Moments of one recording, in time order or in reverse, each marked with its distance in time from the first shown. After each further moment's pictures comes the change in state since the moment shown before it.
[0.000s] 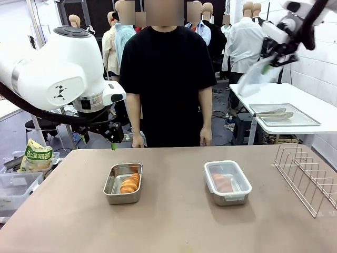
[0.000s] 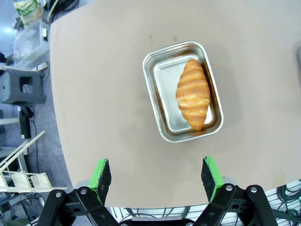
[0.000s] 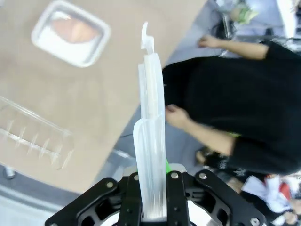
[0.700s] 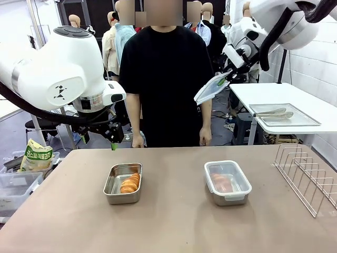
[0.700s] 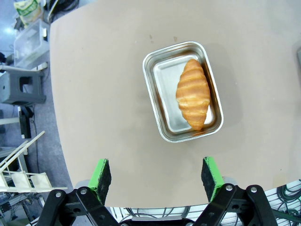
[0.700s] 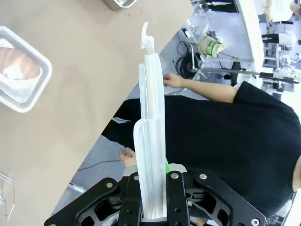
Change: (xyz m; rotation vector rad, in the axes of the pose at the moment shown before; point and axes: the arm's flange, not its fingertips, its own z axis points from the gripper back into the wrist) left arm 0.000 0.000 0.000 0.000 0.000 0.000; right arm 0.031 -0.029 -0.106 -0.163 -0.144 0.127
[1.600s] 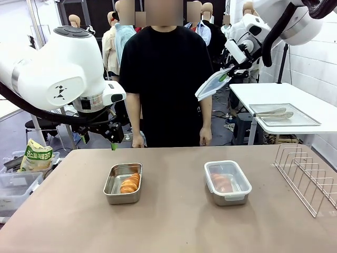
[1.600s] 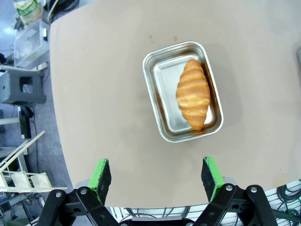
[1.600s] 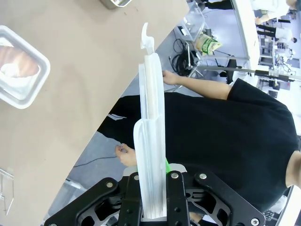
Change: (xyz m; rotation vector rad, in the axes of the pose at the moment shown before) left arm 0.000 0.000 0.000 0.000 0.000 0.000; right arm 0.004 -0.005 0.015 -0.018 0.016 0.009
